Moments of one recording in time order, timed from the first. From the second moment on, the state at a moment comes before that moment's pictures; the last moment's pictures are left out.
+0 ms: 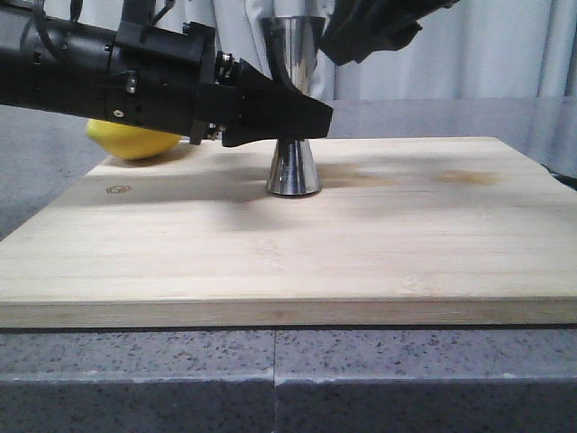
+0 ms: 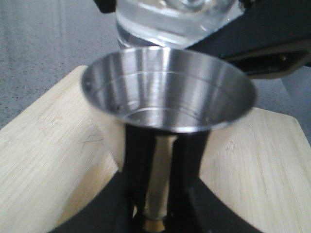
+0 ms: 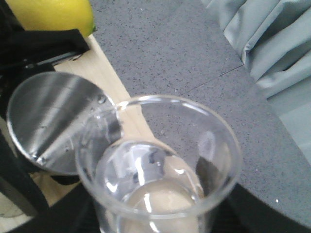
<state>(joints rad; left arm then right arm) -0.42 1.85 -1.04 -1.77 1.07 2.16 0.63 1.39 -1.03 -0.58 0.25 -0.08</state>
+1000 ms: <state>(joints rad) -0.42 1.85 -1.04 -1.77 1.07 2.16 0.64 1.39 -1.05 -0.74 0.29 -0.08</state>
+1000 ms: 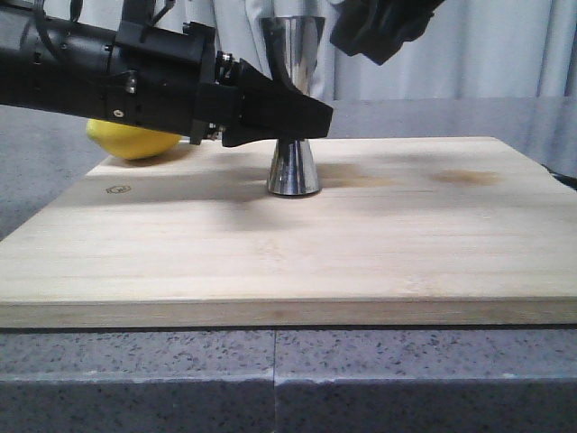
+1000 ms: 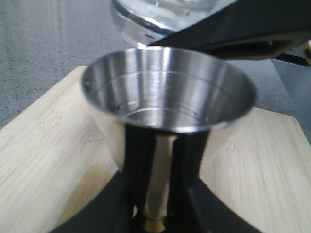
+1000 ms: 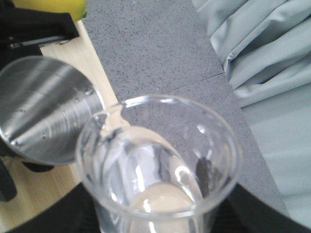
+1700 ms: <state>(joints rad) -0.42 1.85 -1.04 -1.77 1.07 2.16 0.67 1.39 -1.05 -0.87 0.30 -0.08</state>
